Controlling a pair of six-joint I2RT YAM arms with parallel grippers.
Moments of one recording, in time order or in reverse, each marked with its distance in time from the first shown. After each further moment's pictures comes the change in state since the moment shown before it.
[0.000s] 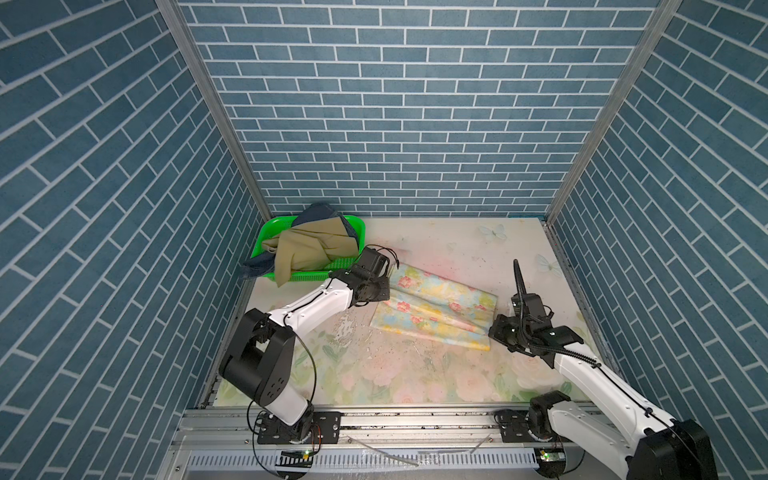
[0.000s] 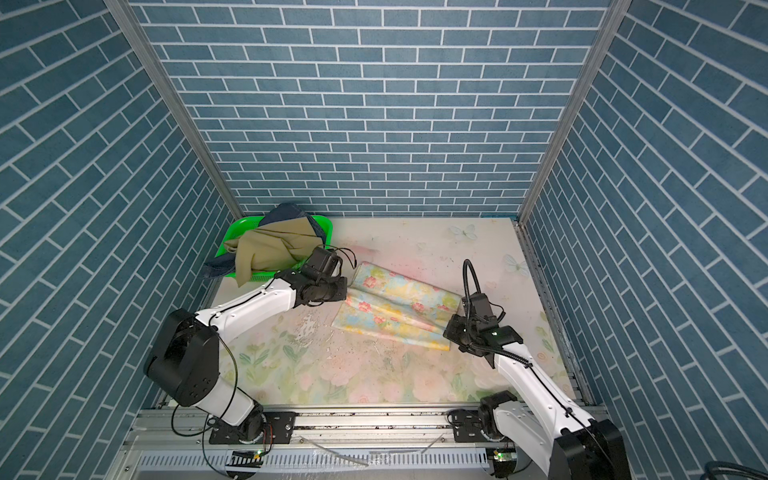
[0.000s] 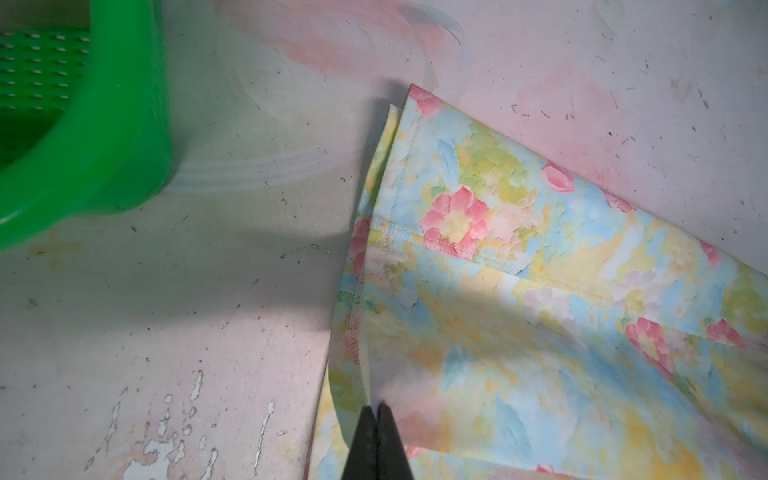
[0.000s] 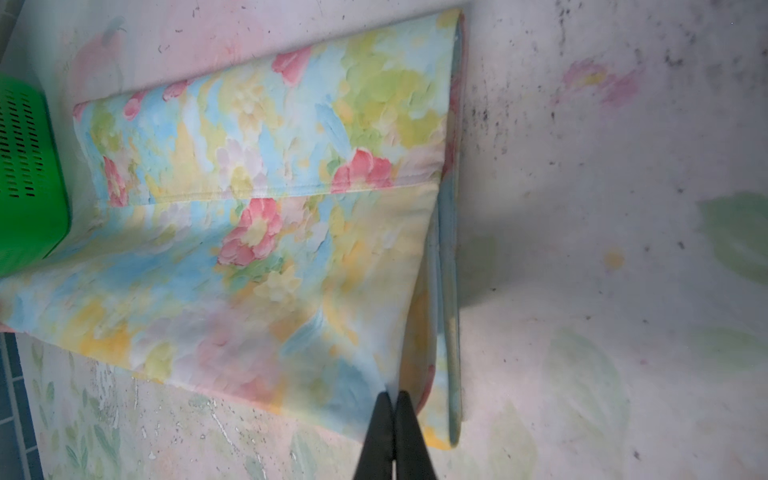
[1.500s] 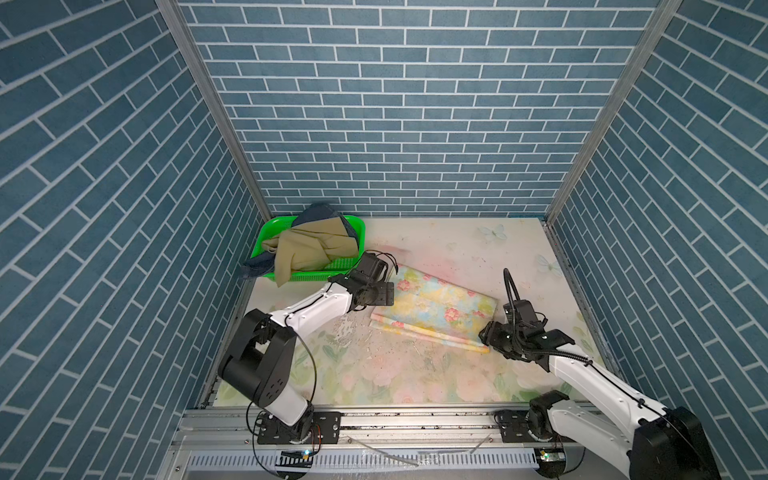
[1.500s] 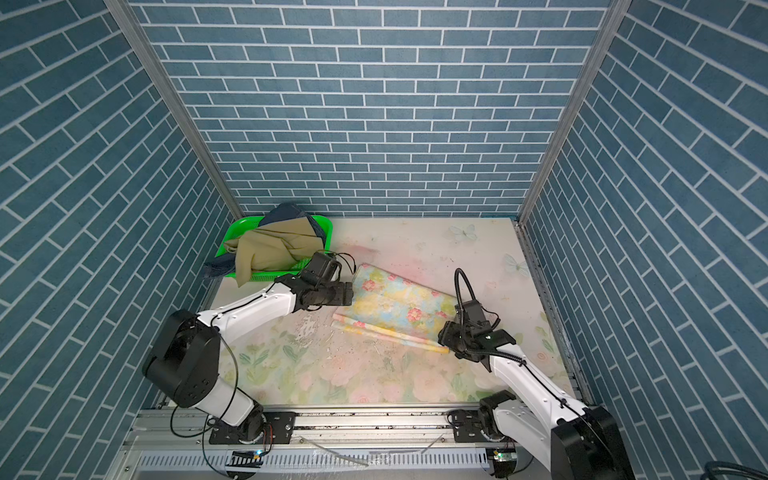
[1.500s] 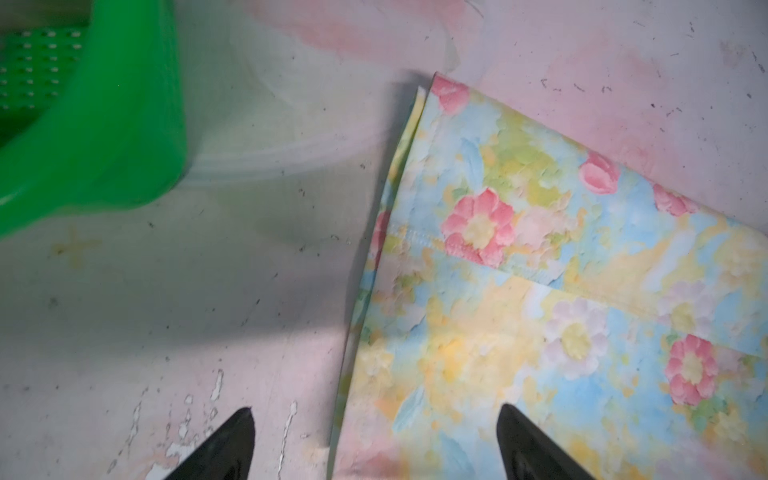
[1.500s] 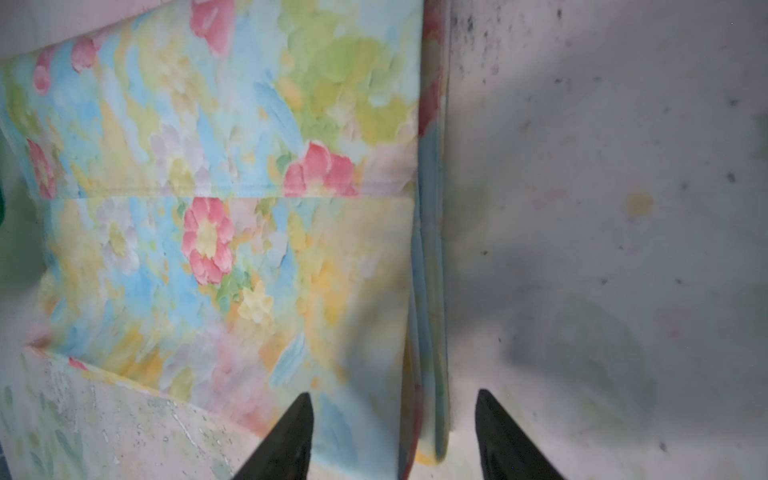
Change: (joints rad) left arm 0.001 0.040 -0.012 0.037 -0.039 0.058; right arm 0.013 0.067 -0.063 0.078 -0.003 0.075
